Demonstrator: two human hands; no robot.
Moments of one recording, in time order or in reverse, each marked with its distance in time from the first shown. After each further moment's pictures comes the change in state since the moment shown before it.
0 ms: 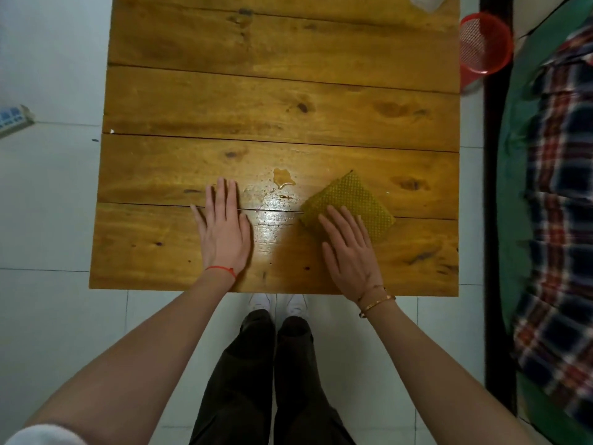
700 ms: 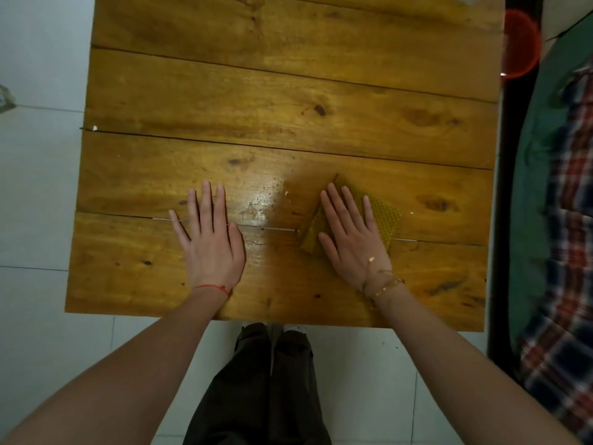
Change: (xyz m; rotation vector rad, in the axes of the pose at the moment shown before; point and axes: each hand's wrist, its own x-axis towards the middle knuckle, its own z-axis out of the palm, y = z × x) left_hand 0.017 -0.022 0.011 0.078 0.085 -0.057; right_hand 0.074 0.012 0.012 -0.302 -0.152 -0.046
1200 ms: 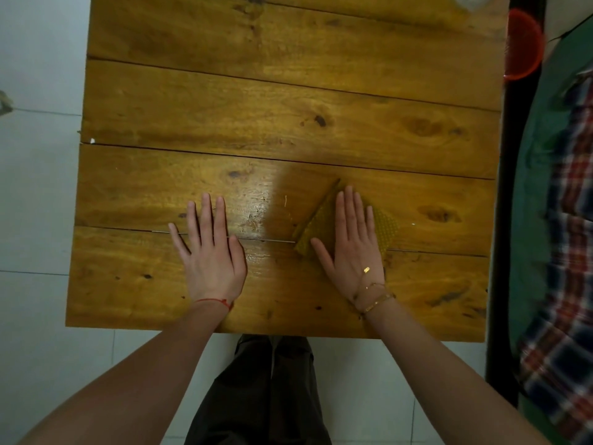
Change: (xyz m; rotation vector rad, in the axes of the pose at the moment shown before) left_hand 0.002 0.003 -0.004 0.009 -0.033 -0.015; right_hand 0.008 -0.011 -0.003 0.078 0.002 0.206
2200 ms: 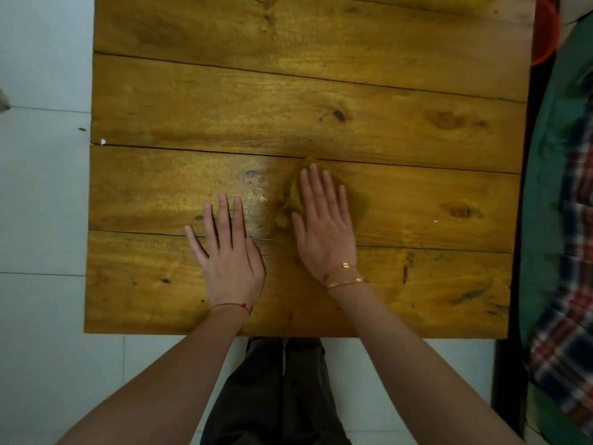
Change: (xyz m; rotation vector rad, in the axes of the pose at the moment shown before) left_hand 0.000 -0.002 -0.001 0.067 -0.008 0.009; right_hand 0.042 -0.077 0.001 0.102 0.063 -0.007
